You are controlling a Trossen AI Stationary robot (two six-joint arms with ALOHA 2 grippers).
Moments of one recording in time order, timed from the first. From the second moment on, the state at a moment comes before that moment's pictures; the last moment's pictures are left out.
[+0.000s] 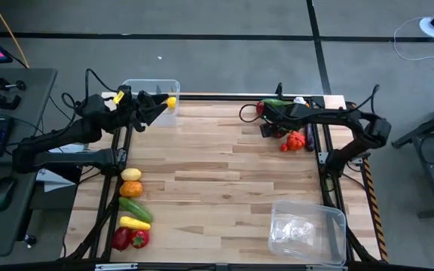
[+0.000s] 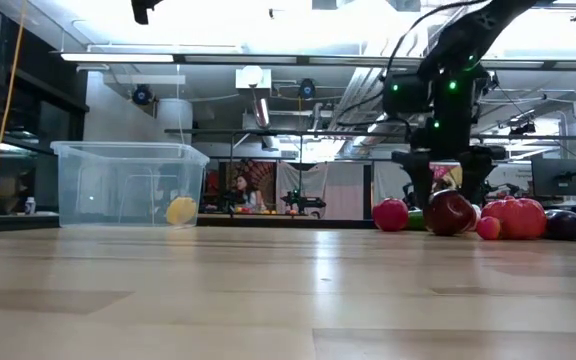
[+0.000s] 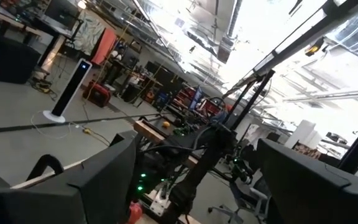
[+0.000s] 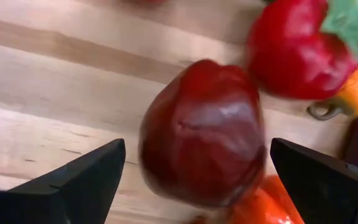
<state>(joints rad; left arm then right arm) 0.32 0.71 0.76 0.18 0.00 -0.57 -0.51 1.52 0.90 -0.79 0.30 0.79</state>
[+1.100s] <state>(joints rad) 0.32 0.71 0.76 0.18 0.00 -0.57 -0.47 1.56 0.90 -0.78 0.26 0.73</state>
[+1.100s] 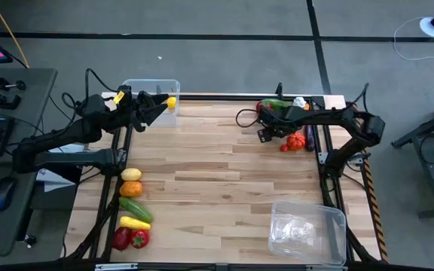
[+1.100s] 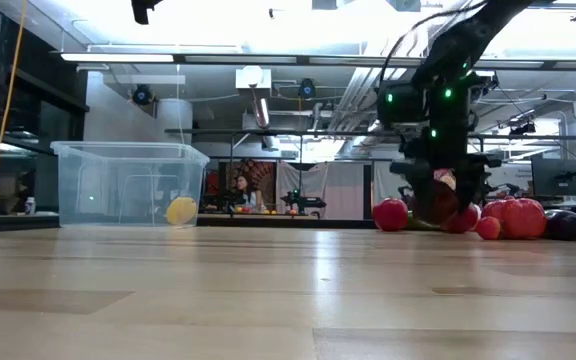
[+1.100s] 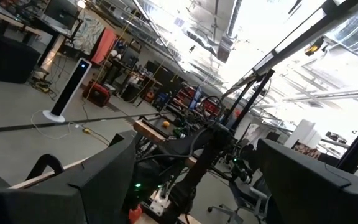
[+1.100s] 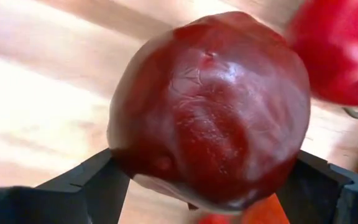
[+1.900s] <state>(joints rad) 0.32 0.71 0.76 0.28 -0.08 -0.52 -0.32 1.79 1.24 0.30 -0.05 0.67</state>
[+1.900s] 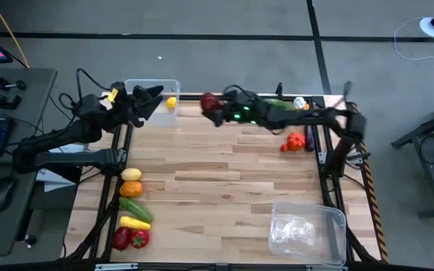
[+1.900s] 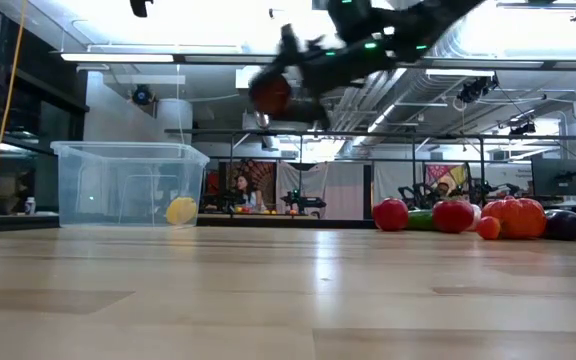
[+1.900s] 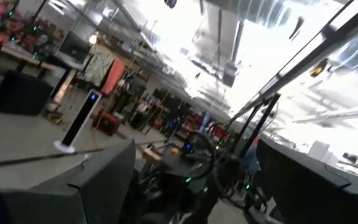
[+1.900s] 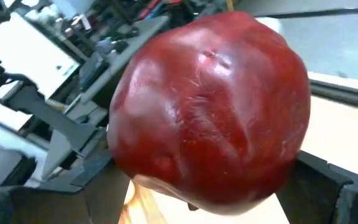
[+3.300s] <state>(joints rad) 0.32 0.71 0.76 0.40 -0.08 -0.55 -0.35 2.55 2.30 -0.02 -0.15 0.41</state>
